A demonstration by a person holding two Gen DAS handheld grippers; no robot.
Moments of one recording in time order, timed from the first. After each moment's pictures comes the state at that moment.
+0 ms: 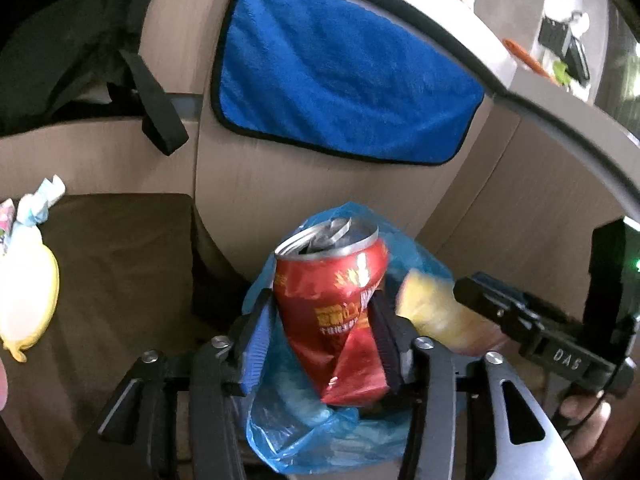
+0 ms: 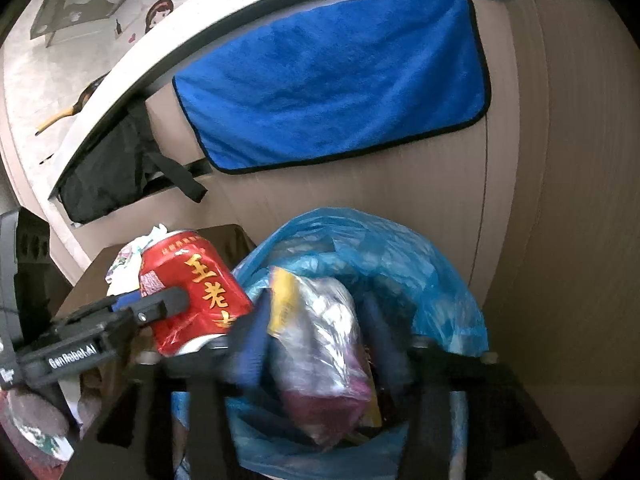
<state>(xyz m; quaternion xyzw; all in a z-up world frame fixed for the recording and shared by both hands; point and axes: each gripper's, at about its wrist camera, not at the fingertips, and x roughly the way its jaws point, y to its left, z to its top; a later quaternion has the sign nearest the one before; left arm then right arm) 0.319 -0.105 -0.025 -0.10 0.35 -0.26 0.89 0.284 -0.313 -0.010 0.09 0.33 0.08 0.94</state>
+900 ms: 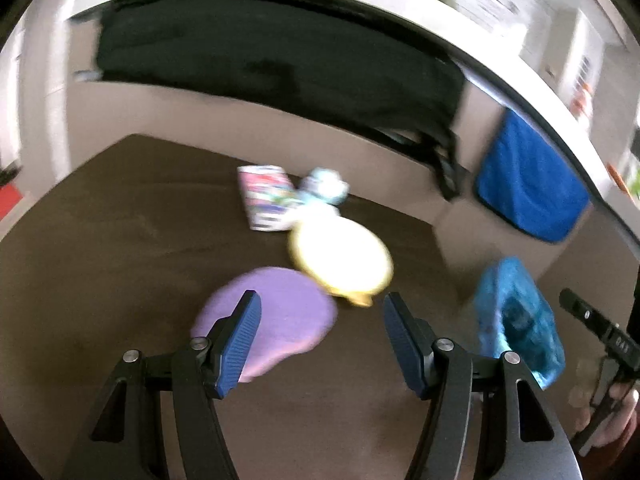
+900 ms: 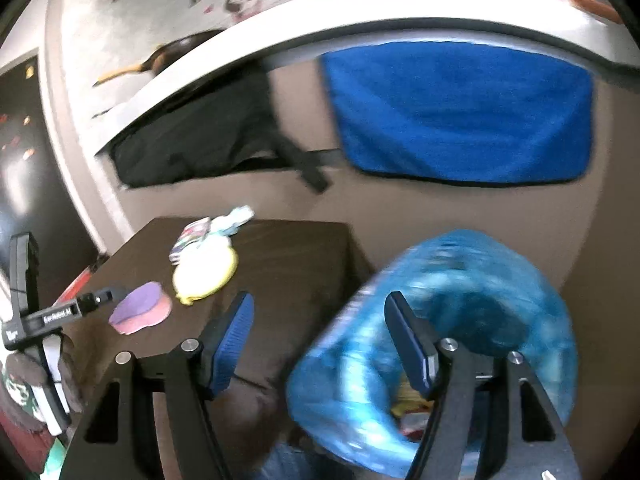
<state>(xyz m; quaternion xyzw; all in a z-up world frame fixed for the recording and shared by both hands) 0.243 0.177 -0.028 -0.18 0.33 -0.04 0.93 0.264 -0.177 0.019 0.02 0.32 0.17 0.93</state>
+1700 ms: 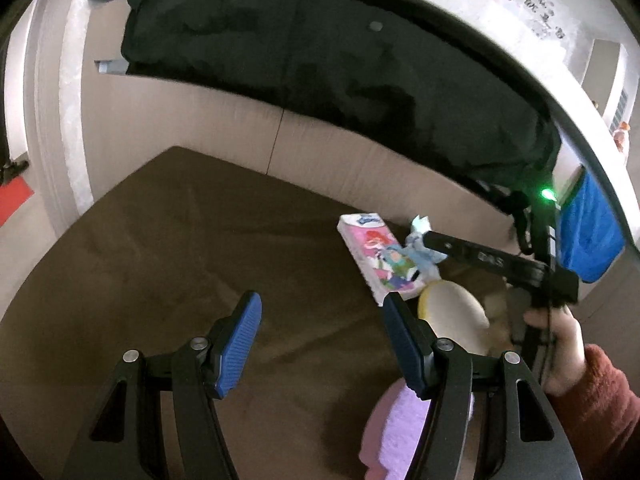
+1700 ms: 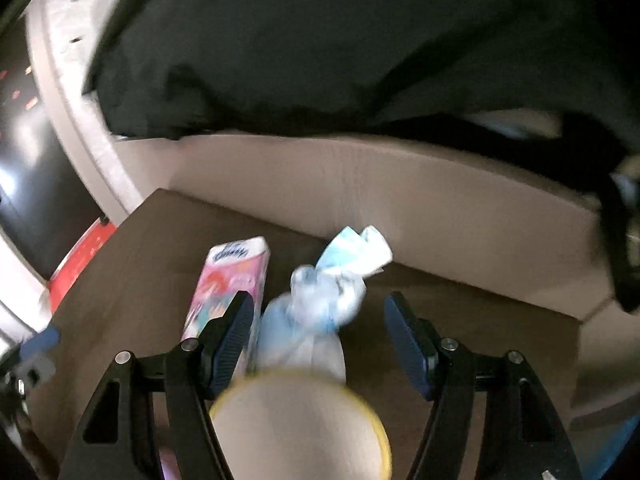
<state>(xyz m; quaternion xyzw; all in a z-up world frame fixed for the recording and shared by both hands) 0.325 0.288 -0.044 -0.19 0.34 -0.03 0.92 0.484 0.075 -0.061 -0.03 0.42 0.23 0.88</state>
